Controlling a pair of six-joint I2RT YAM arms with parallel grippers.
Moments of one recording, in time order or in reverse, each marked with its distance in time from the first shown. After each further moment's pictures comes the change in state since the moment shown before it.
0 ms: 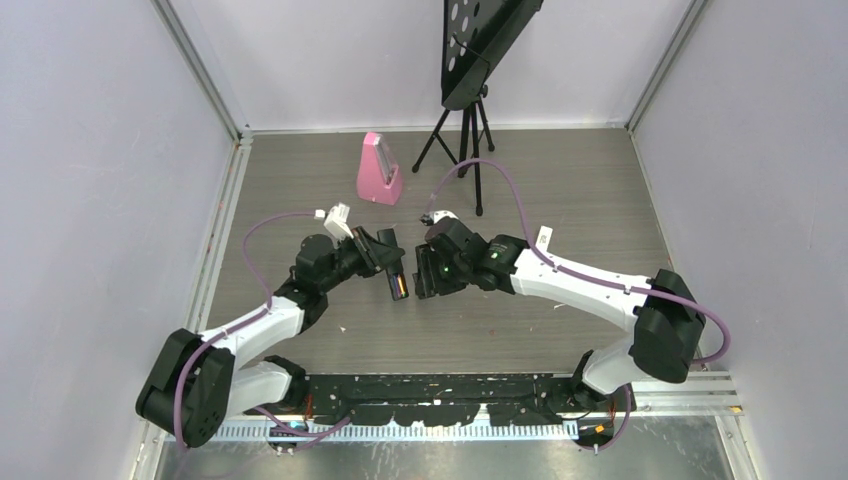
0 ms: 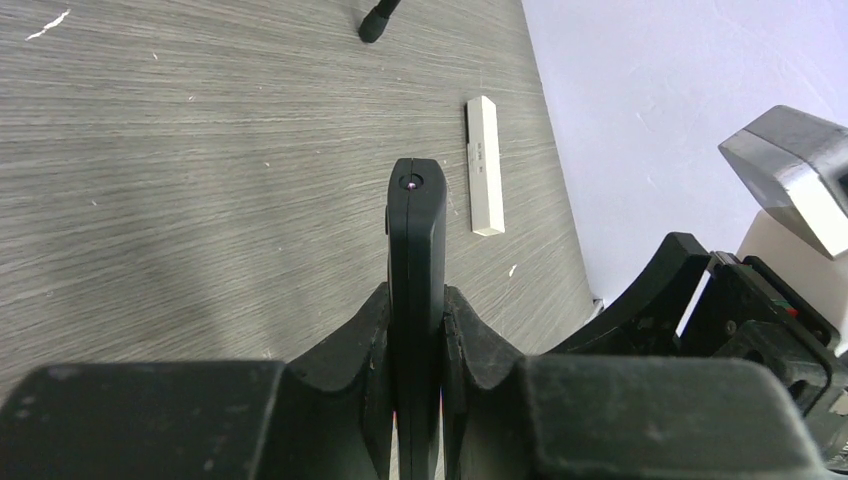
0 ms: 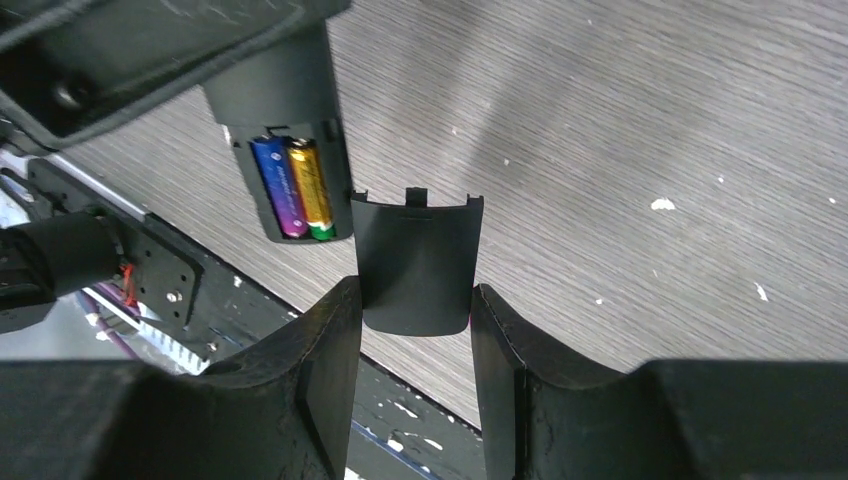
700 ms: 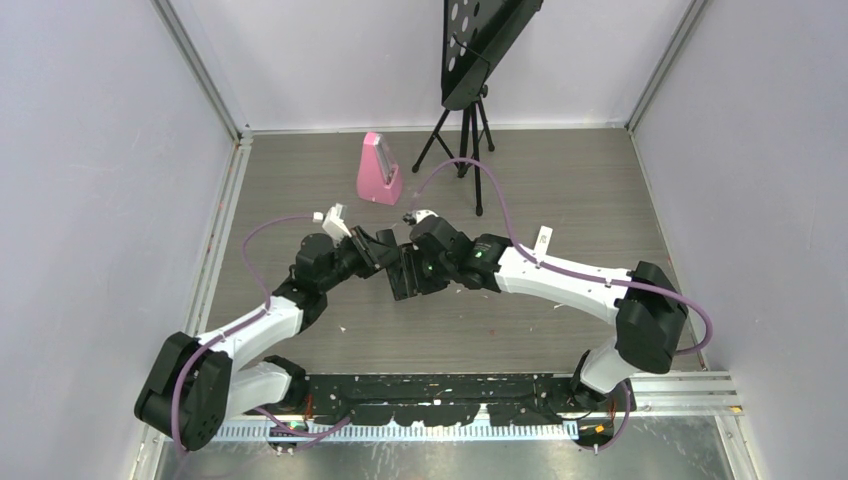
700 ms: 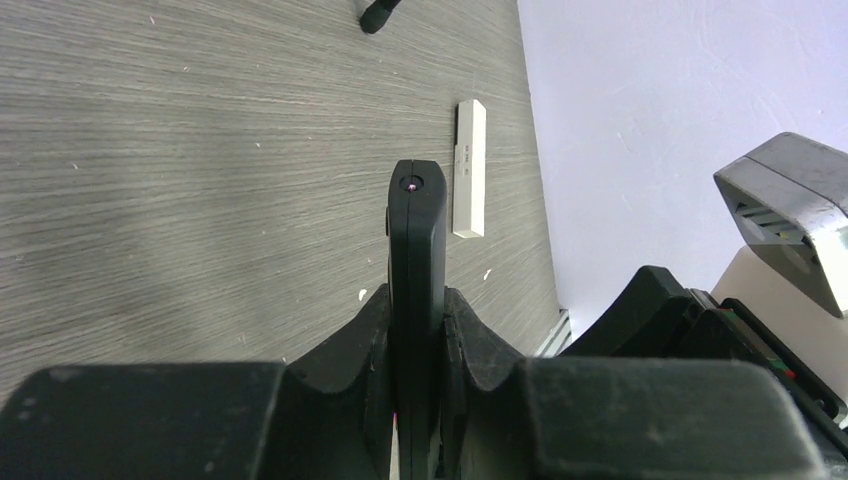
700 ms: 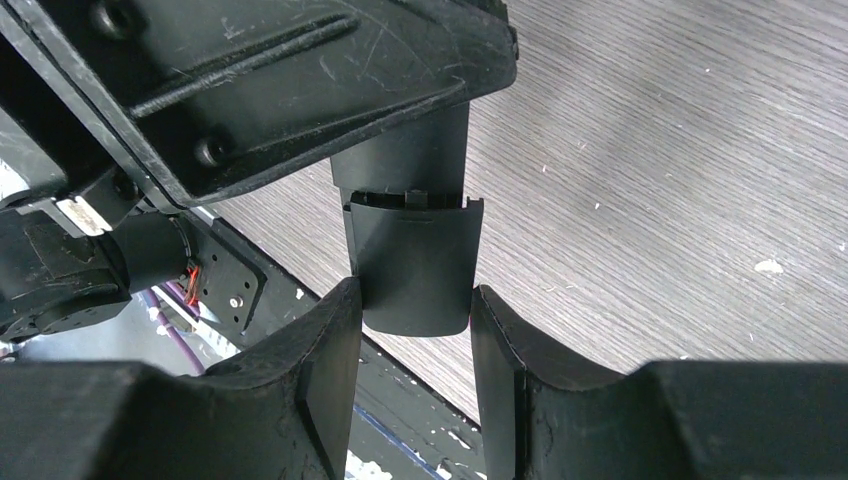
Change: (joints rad) left arm 0.001 -0.017 0.011 -0.052 -0.007 -0.103; right arm 0.037 0.084 0.065 0.092 -0.059 0.025
